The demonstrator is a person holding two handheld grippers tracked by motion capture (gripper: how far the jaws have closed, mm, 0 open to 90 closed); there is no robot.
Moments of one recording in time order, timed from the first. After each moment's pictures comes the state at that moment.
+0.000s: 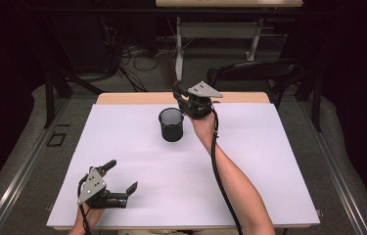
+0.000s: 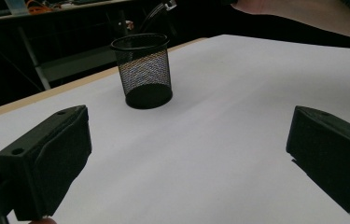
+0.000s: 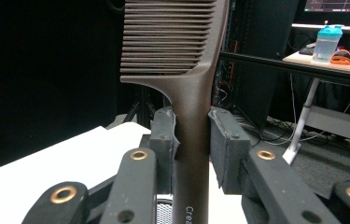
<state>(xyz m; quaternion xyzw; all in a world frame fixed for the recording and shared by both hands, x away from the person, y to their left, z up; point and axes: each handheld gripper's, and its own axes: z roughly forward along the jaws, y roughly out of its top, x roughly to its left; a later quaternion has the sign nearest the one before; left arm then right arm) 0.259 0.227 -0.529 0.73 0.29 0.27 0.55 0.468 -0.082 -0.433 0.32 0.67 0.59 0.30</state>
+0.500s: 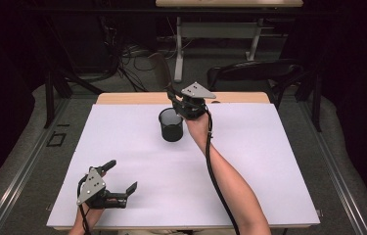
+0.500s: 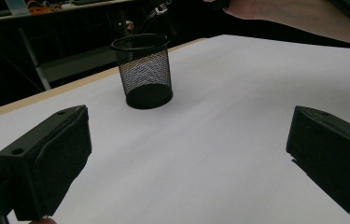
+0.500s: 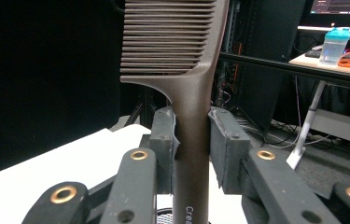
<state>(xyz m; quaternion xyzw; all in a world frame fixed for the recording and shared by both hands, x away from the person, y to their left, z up) 0.259 0.228 -0.529 0.73 0.29 0.27 0.55 0.469 -0.065 -0.436 0.31 0.68 0.60 0.30</state>
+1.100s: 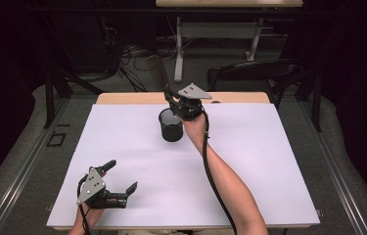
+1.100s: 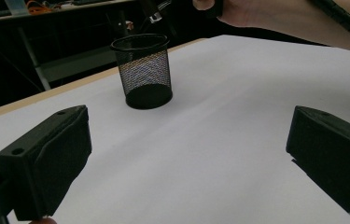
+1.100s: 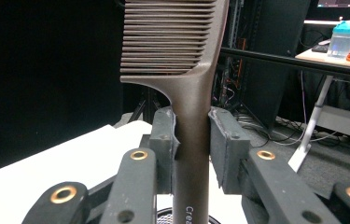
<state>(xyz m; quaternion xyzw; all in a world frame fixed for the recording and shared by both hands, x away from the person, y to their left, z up) 0.259 0.227 -0.529 0.73 0.29 0.27 0.55 0.476 -0.058 -0.445 0.32 0.68 0.59 0.29</state>
